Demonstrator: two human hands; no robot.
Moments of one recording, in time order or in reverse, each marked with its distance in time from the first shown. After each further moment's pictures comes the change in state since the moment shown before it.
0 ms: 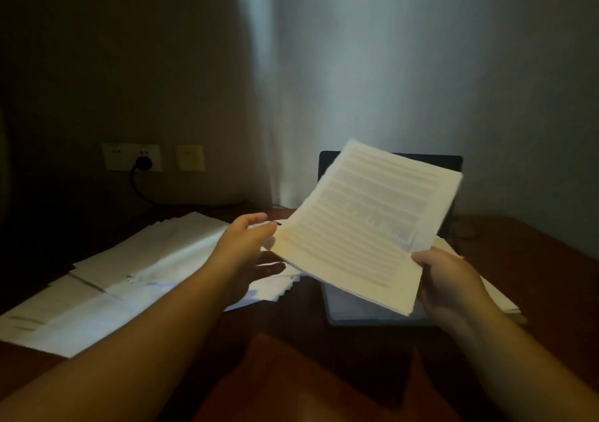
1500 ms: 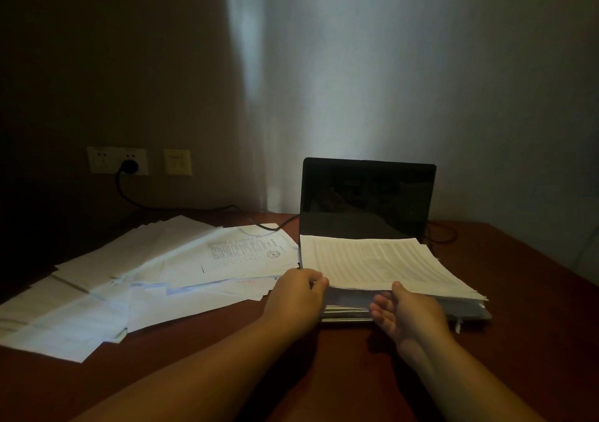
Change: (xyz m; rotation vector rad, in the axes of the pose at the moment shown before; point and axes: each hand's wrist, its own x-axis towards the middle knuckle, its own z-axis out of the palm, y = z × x) left_hand -0.017 -0.078 0.076 0.771 -0.133 0.283; right_hand -0.034 0.034 -0.003 -0.039 0.241 0.178
